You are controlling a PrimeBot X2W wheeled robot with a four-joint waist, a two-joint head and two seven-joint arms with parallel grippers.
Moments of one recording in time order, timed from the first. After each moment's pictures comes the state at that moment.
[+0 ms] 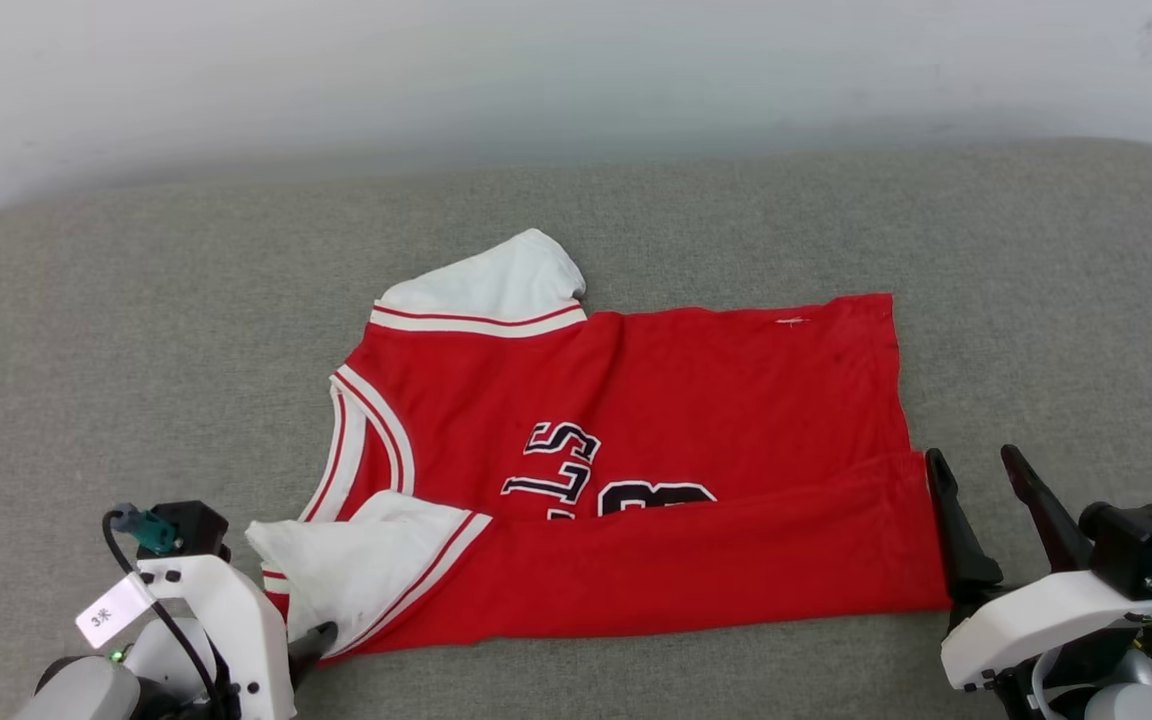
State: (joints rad) left arm -0.17 0.62 -0.44 0.14 -0.94 0.14 0.60; right arm -0.04 -0.06 -0.05 0.07 0.19 0.13 -0.03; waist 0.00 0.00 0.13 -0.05
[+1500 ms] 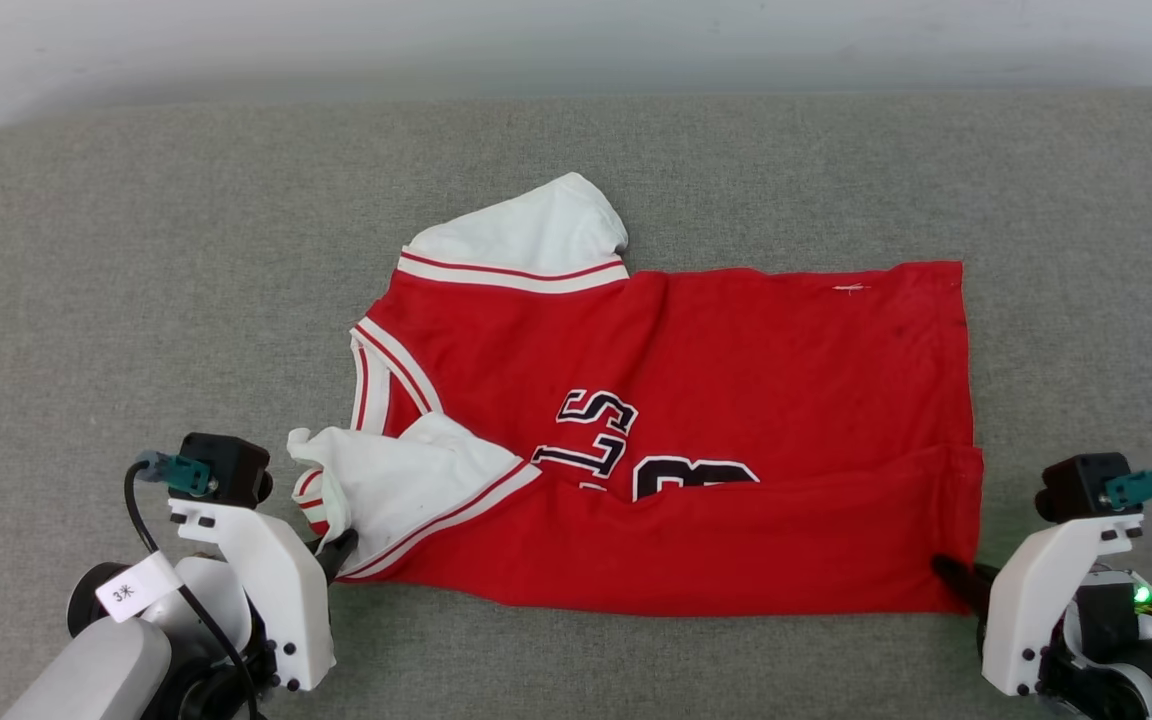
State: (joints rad) left arm -0.24 0.62 -0.48 0.00 -0.86 0.11 0.51; right arm -0.13 -0.28 0.08 0.19 0.50 0.13 0.67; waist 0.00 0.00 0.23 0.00
